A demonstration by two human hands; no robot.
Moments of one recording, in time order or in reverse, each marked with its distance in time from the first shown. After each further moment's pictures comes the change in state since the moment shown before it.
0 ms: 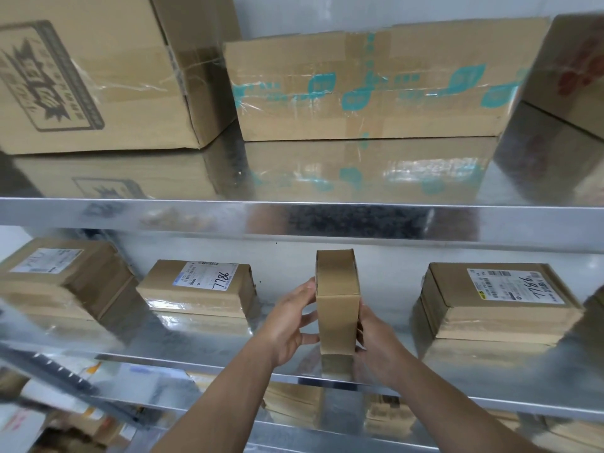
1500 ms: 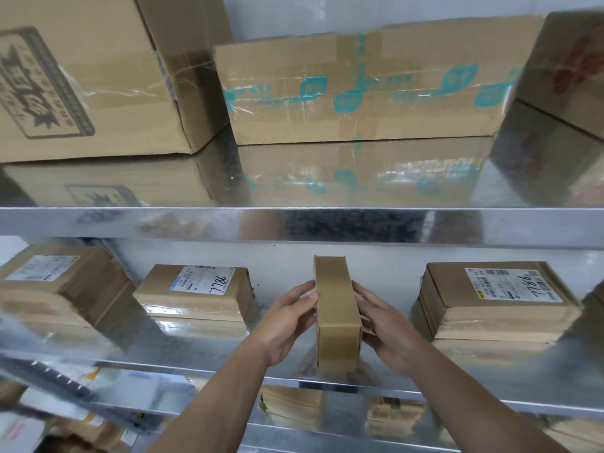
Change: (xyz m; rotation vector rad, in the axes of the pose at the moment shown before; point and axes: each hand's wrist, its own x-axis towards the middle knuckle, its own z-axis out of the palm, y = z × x) left_hand 0.010 -0.004 -0.012 0.041 -0.088 0.060; right_hand 0.006 -0.021 -0.021 -0.068 -0.154 -0.177
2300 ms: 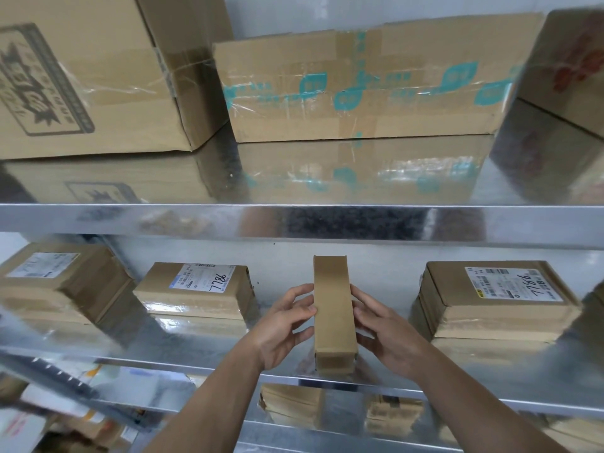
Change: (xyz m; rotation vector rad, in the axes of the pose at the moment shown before) left_hand -0.009 -0.005 -0.008 -0.043 -0.046 -0.050; right_hand -0.006 0.006 -0.011 0.016 -0.091 0.036
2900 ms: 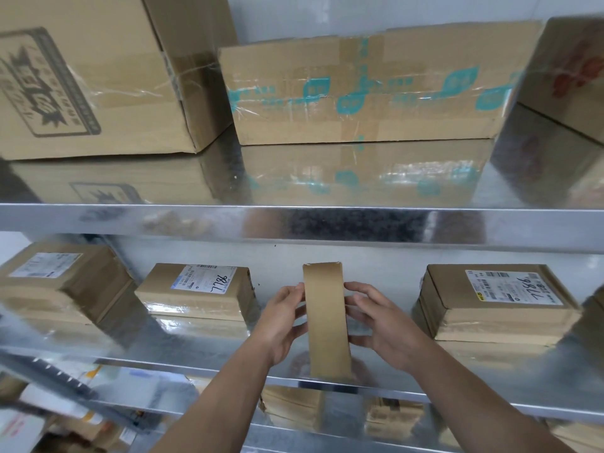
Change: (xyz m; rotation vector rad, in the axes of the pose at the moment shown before) left_hand 0.007 0.007 0.014 -0.020 0.254 0.062; right_hand 0.001 -0.013 0.010 0.023 0.044 -0.042
